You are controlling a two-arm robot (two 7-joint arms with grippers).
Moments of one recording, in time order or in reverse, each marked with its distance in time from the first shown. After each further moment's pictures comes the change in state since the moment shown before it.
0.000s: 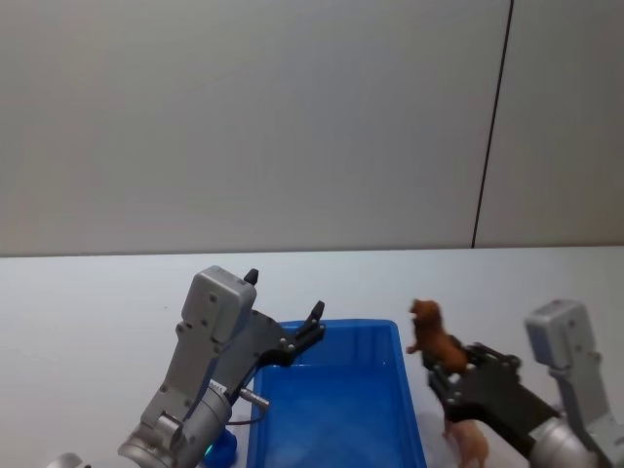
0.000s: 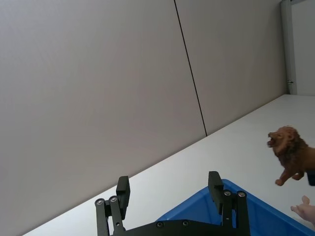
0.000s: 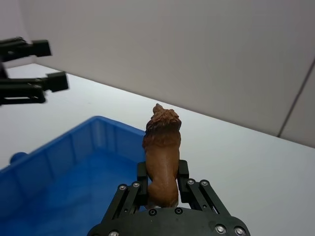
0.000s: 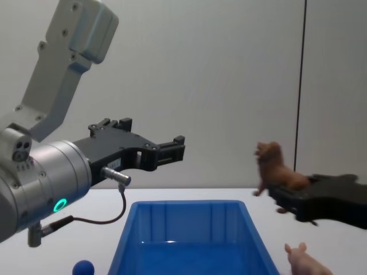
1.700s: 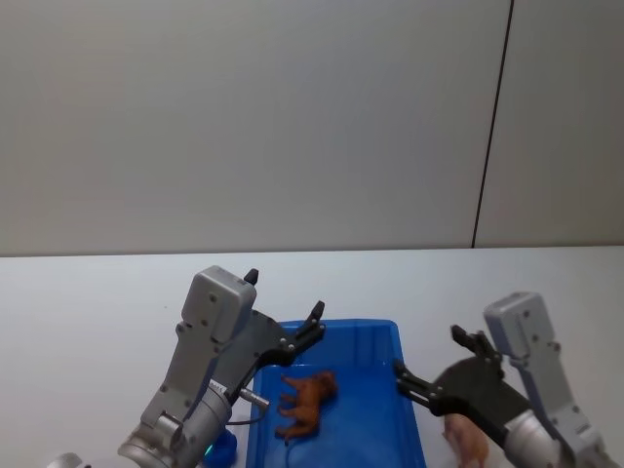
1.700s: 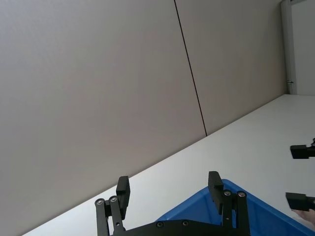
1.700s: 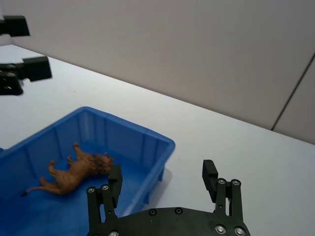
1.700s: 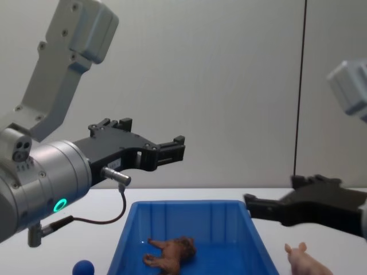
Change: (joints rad) left arm 0.000 0.000 0.000 0.000 0.000 0.000 0.000; right arm 0.056 -0.052 -0.042 0.047 -0.087 0.068 -0.063
